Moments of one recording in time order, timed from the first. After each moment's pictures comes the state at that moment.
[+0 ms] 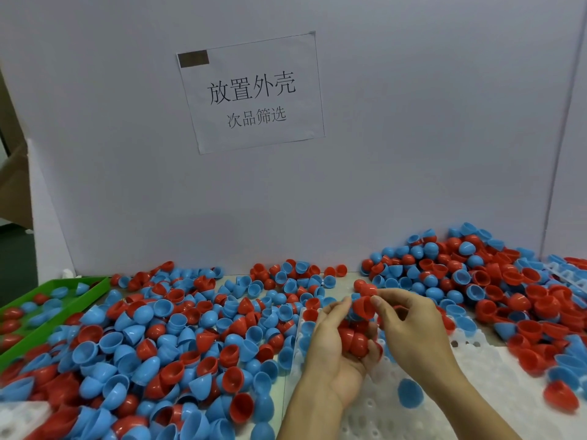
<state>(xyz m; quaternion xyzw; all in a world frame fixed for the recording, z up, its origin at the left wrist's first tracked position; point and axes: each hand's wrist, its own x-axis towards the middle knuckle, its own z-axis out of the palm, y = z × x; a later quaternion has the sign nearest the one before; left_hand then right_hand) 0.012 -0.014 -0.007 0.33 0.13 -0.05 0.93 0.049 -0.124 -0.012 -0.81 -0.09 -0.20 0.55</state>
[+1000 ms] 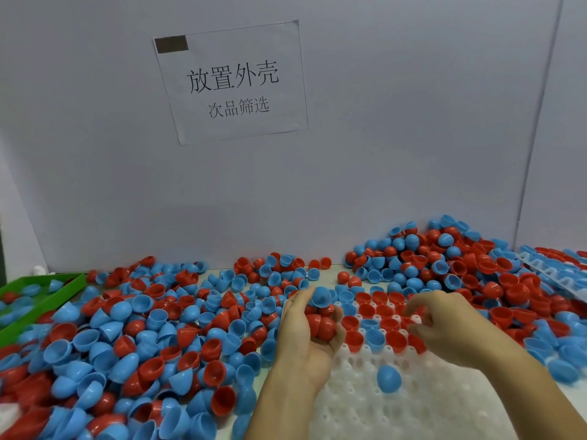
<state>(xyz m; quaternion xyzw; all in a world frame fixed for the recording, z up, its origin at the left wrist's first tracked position) 0.012 -0.005 0.001 0.32 0.19 0.00 0.93 0.053 -0.204 0.013 -0.98 -0.09 0.00 0.19</state>
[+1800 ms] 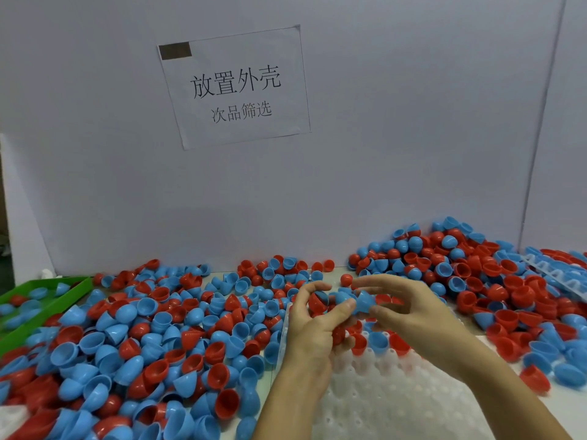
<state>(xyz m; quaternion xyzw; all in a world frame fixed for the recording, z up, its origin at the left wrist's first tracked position) 0.010 -0.009 -0.006 0.53 0.08 0.08 0.84 0.034 -0.163 0.021 -0.79 -0.22 0.00 0.58</state>
